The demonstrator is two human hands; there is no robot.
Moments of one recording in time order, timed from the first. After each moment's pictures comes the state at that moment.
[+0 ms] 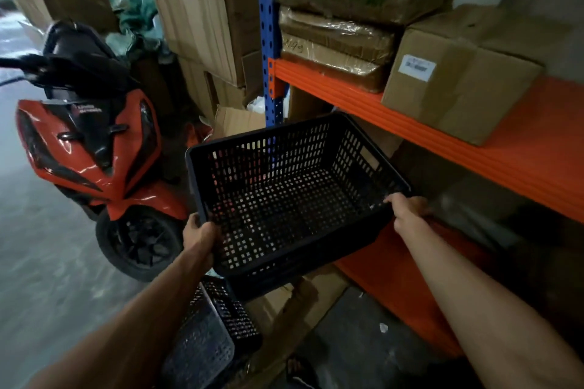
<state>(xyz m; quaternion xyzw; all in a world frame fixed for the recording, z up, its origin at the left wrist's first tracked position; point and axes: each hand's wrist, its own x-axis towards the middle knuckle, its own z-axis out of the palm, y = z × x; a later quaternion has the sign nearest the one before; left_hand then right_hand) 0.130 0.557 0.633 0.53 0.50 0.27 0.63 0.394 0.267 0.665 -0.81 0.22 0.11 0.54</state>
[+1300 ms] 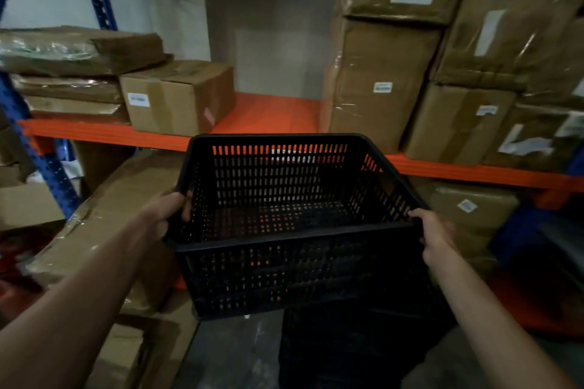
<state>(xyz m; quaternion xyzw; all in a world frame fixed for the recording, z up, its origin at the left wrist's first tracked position) 0.096 0.126 0.827 0.76 0.16 -0.01 0.63 0.053 -0.315 0.799 -0.62 0.33 -0.20 0.69</state>
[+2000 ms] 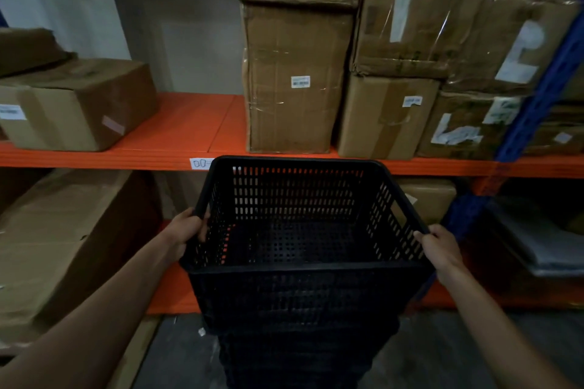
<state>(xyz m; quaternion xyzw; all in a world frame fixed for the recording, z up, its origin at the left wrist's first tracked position) 0.187 -0.097 0.767 0.77 0.12 -0.07 0.62 0.074 -0.566 0.738 -0.80 0.35 -0.09 0.48</state>
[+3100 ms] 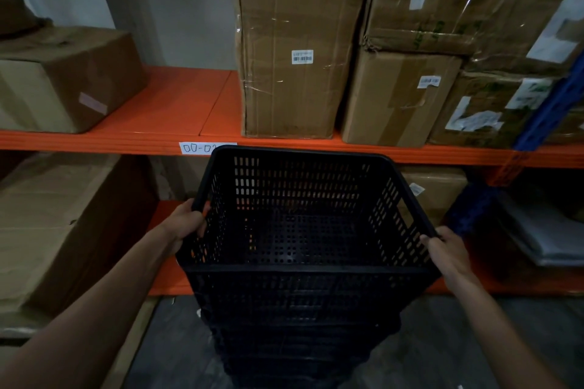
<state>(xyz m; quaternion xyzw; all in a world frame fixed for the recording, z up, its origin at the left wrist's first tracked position) 0.219 -0.111 0.747 0.83 0.10 -0.10 0.54 0.091 -0.578 0.709 -0.81 0.36 -0.10 0.45</state>
